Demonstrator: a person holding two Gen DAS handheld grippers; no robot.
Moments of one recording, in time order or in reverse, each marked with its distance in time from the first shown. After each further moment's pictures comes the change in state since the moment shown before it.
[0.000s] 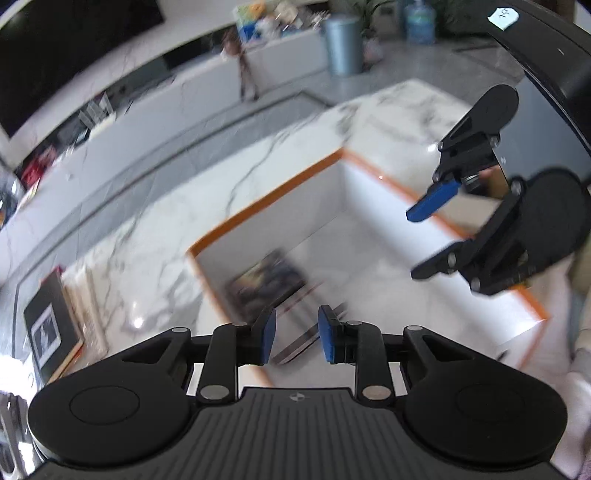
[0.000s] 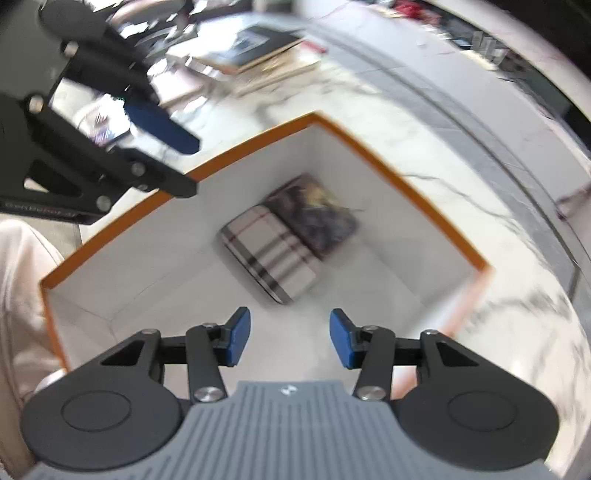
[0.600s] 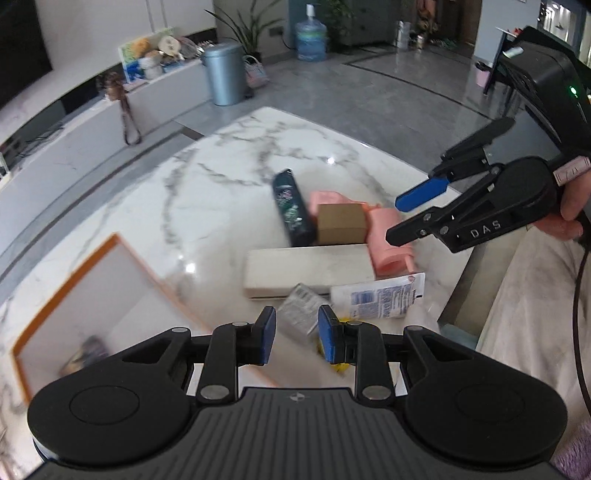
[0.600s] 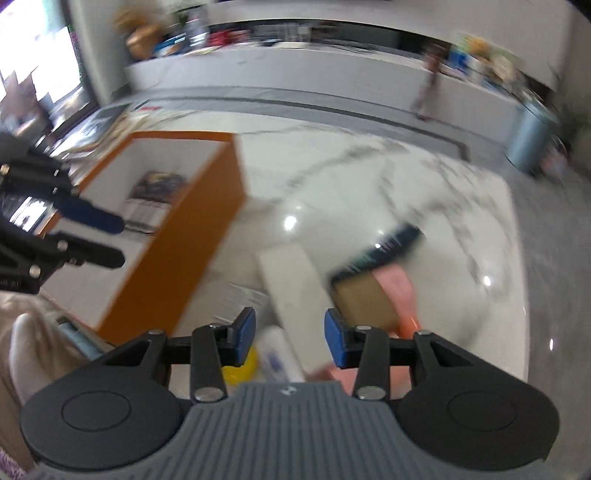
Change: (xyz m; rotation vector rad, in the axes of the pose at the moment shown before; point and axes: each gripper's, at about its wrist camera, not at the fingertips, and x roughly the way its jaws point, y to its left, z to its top) left arm 0.040 -0.155 0.053 0.153 -0.065 -0.274; right arm -0.094 -0.072 -0.213 0.549 -0.144 -0.211
